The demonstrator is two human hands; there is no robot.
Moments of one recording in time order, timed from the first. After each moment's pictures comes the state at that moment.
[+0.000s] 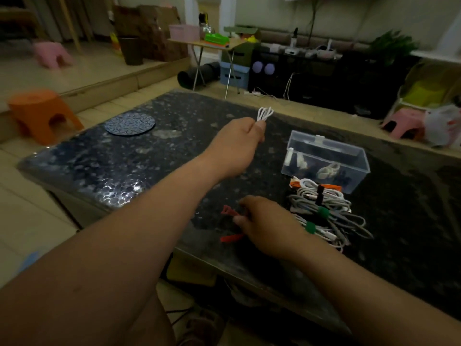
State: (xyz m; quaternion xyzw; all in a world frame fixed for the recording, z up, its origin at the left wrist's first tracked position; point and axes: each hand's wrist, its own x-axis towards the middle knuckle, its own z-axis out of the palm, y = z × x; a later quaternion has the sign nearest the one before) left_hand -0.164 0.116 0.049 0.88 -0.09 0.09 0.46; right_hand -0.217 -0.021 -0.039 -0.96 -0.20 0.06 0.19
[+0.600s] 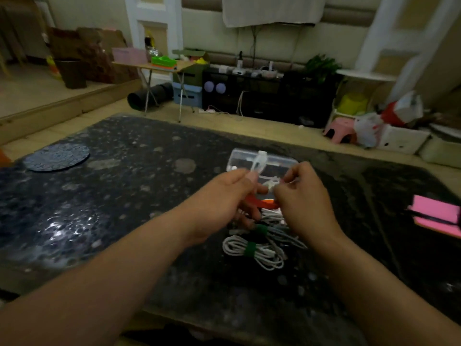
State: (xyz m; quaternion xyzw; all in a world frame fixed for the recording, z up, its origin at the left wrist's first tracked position) left_hand -0.201 0.027 0.045 0.72 -0.14 -0.17 0.66; right_hand -0.211 -0.148 0.036 -0.86 0.08 -0.17 0.48
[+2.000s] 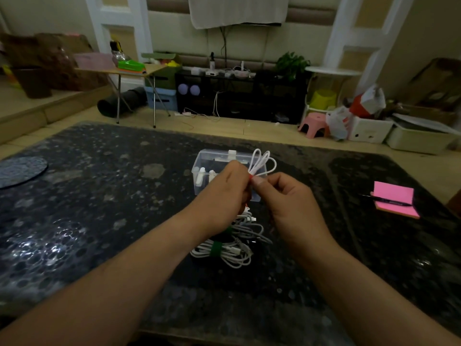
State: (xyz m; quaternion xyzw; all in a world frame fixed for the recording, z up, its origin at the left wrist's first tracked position) left_hand -0.192 -0.043 0.042 0.75 -0.22 -0.11 0.61; right_hand -0.244 -0.184 0.033 -0.75 0.03 -0.16 0.64
